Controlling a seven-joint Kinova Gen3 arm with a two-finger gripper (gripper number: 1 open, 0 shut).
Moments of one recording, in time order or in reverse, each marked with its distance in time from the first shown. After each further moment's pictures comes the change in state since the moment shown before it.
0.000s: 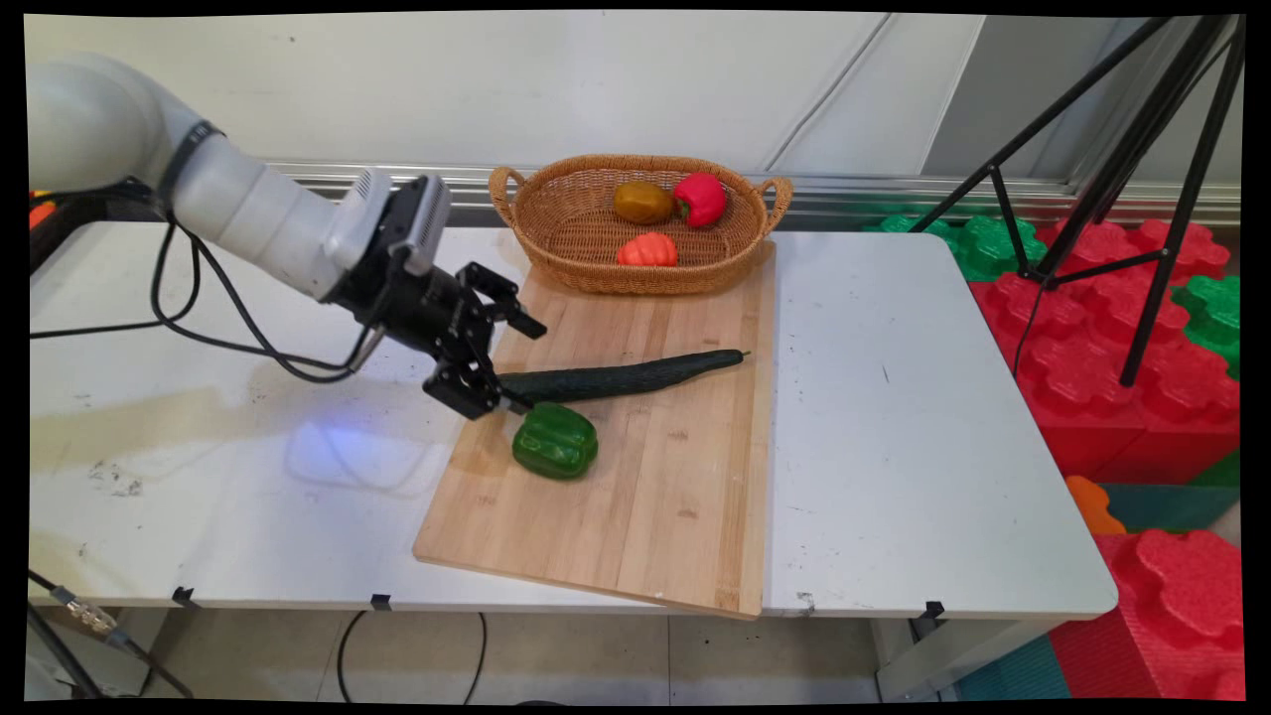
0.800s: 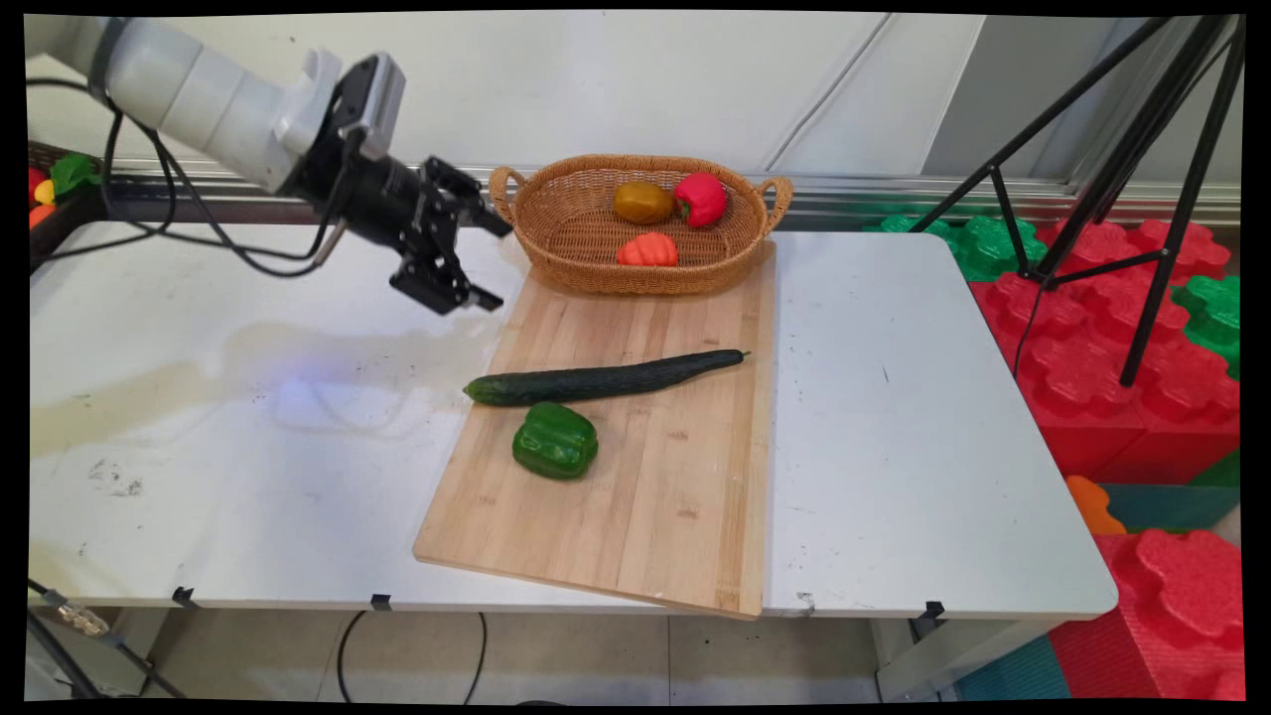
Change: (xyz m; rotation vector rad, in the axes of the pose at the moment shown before) arm 0.017 -0.056 -0.067 0.122 -0.029 0.052
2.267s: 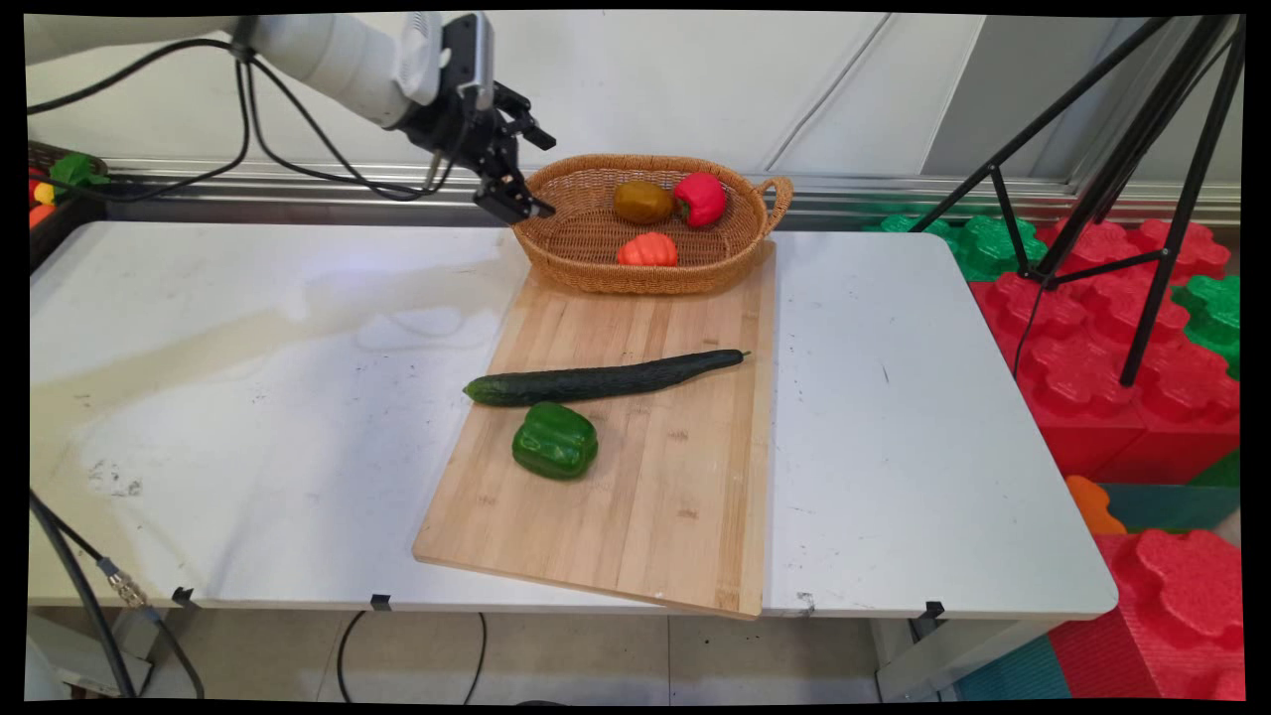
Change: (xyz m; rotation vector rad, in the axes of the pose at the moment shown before) arm 0.007 -0.106 0.067 0.204 -0.080 0.128
